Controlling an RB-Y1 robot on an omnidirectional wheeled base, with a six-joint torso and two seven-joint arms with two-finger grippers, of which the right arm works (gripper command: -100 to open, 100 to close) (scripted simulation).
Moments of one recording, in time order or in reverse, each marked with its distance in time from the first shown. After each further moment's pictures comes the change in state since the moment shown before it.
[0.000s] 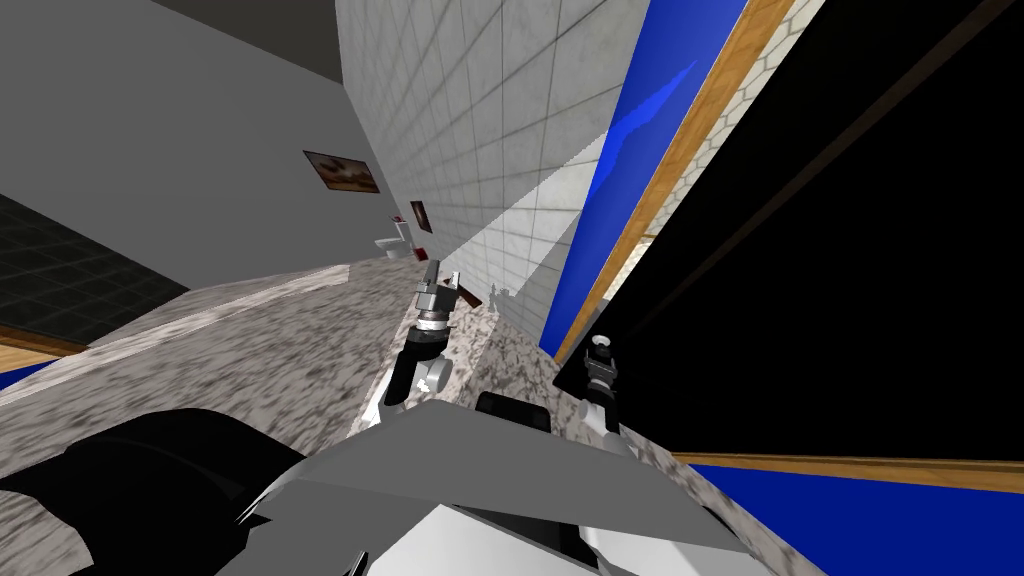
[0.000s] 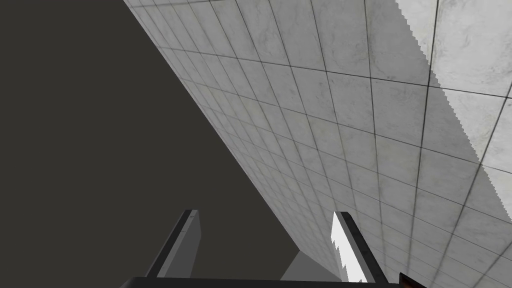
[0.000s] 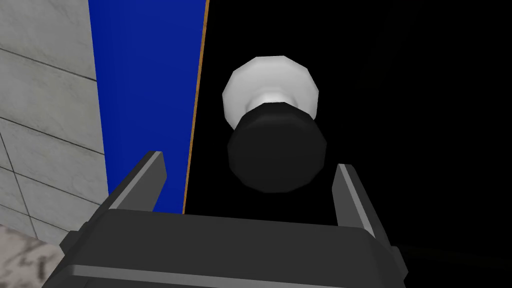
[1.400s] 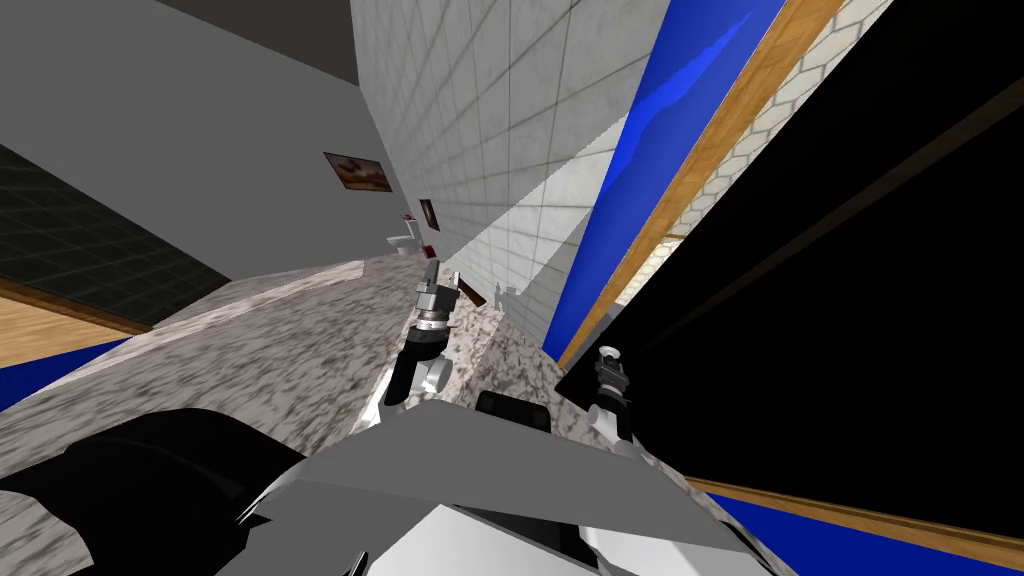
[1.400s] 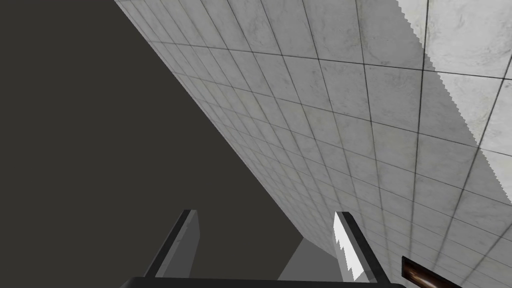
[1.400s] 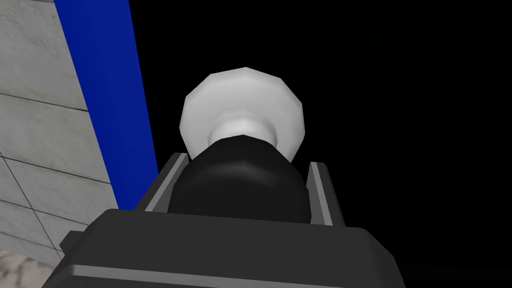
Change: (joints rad) arm 0.027 -0.055 -0.007 -0.012 -0.059 0.000 -0.172
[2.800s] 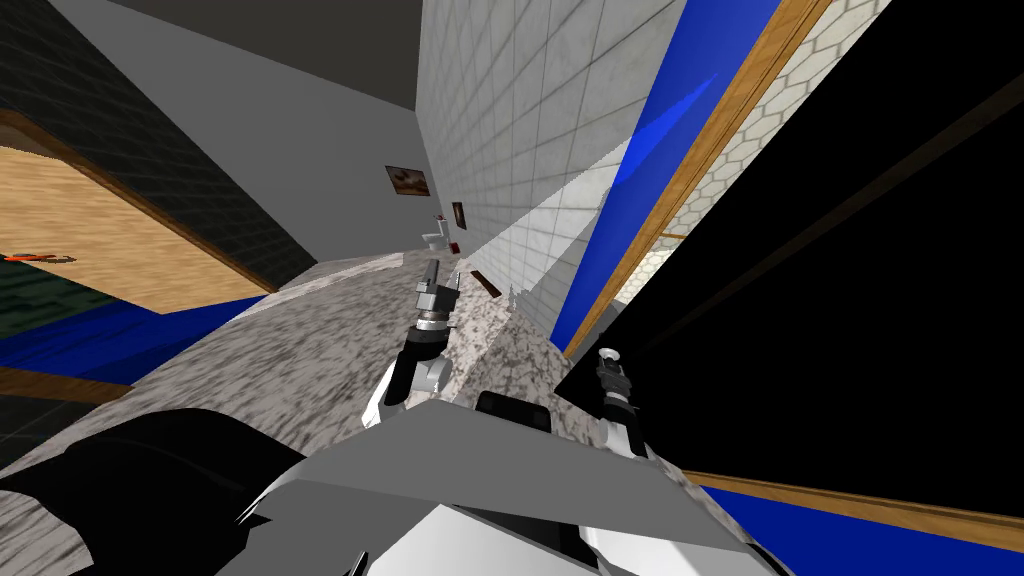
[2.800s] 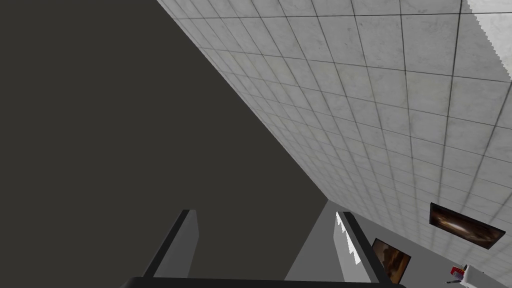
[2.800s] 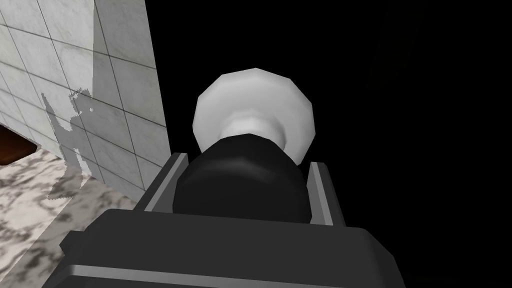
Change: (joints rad) arm 0.057 -0.094 0.128 -0.024 0.051 -0.020 -0.177
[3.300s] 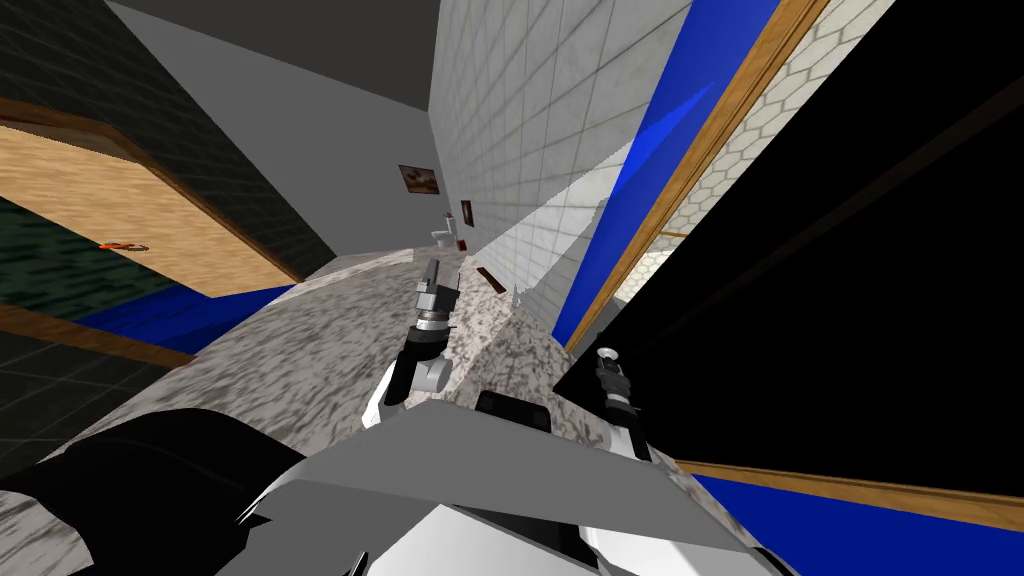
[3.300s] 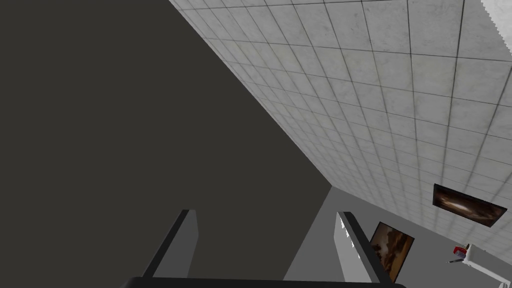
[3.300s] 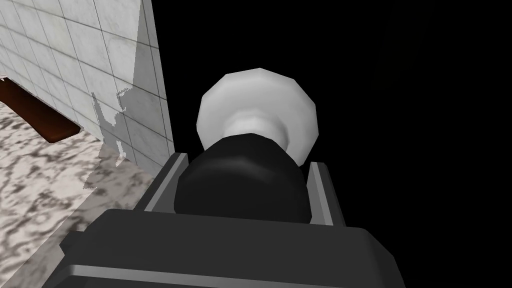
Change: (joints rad) arm 0.010 -0.033 0.053 -0.003 0.027 -0.024 -0.060
